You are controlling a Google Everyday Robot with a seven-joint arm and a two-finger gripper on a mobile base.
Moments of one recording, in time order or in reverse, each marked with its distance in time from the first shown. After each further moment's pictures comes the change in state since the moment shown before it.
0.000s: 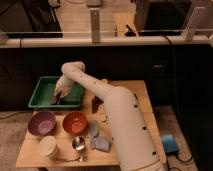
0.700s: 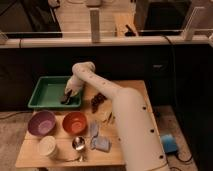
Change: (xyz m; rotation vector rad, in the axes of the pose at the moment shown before) arm 0.030 0.052 -0.020 -0.032 0.062 0.136
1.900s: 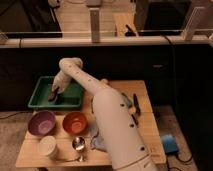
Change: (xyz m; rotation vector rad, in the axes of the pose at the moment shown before) arm -0.023 -0.082 0.024 0.051 -0.068 -0.165
